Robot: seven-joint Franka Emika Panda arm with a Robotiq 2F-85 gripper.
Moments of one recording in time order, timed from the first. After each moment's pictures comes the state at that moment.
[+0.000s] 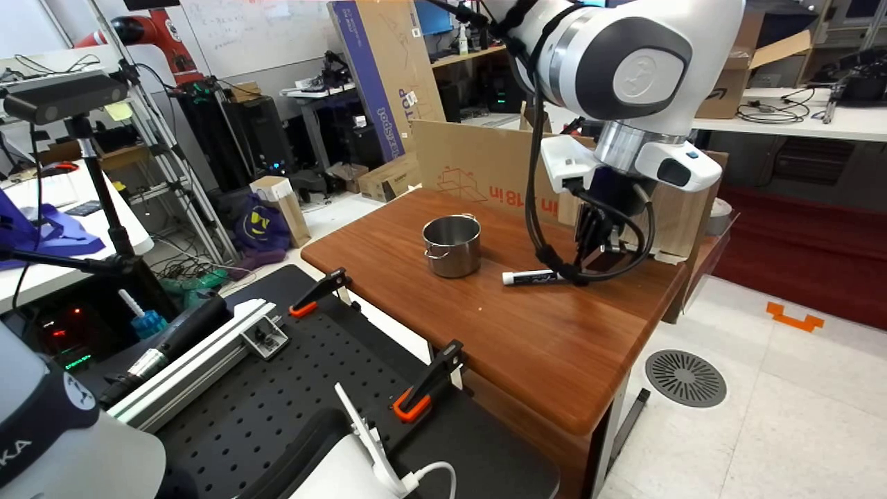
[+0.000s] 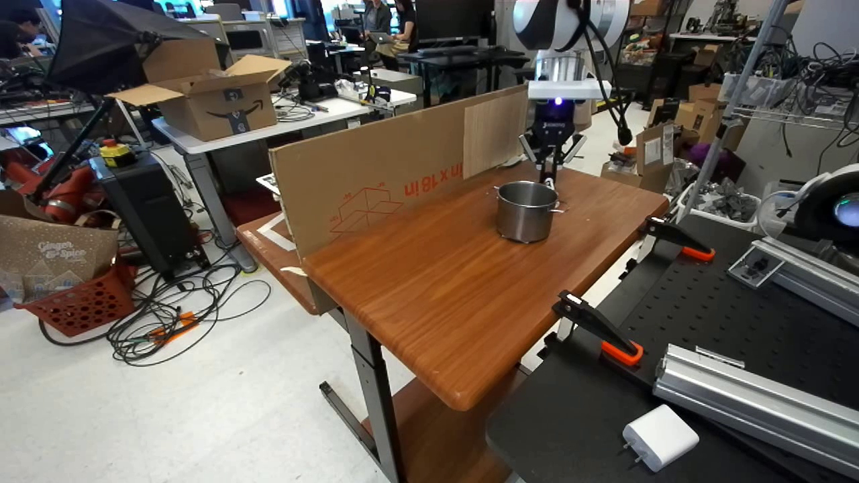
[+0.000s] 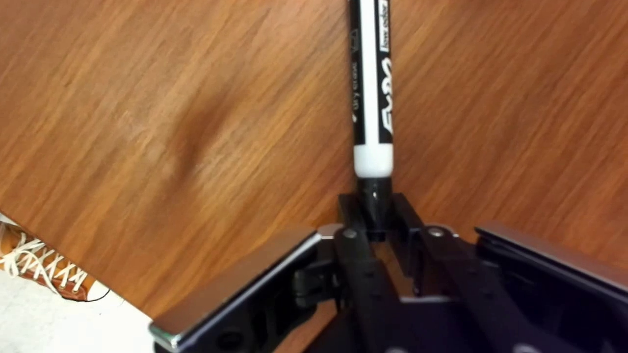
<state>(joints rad) -0.18 0.75 -0.14 -1.70 0.26 2.20 0.39</state>
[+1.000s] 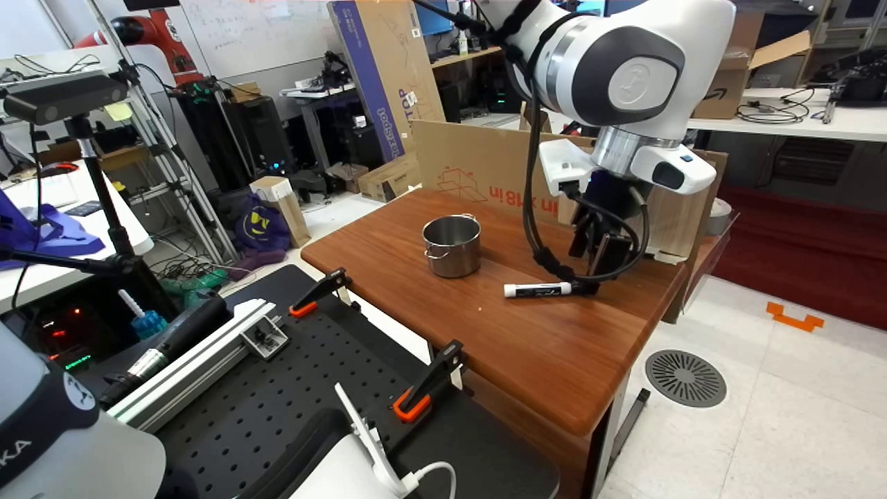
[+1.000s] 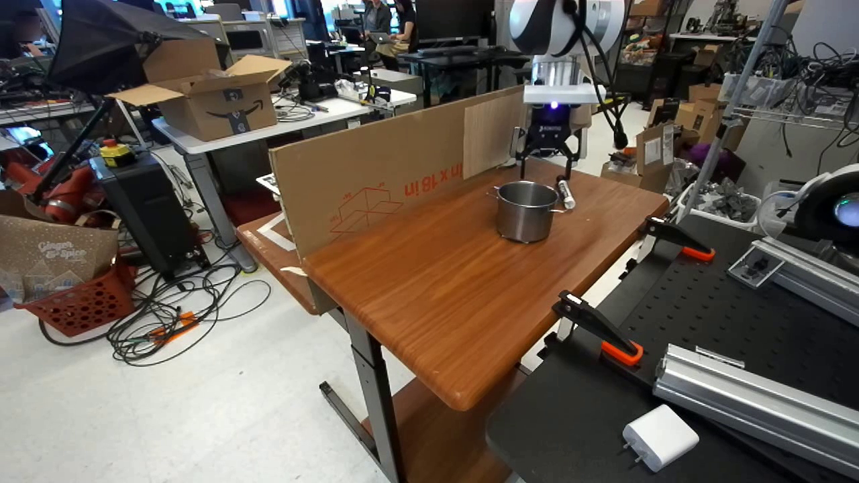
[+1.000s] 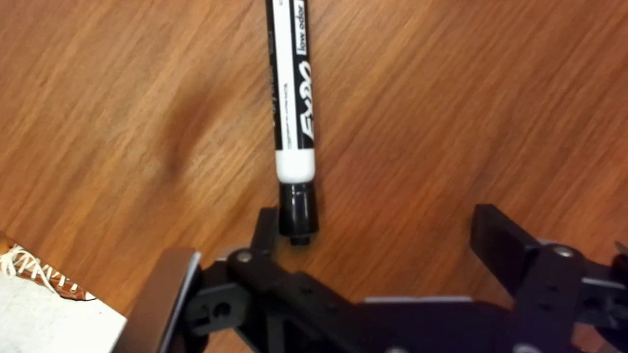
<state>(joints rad) -0.17 0.77 -0.14 -1.69 0.26 2.22 0.41</state>
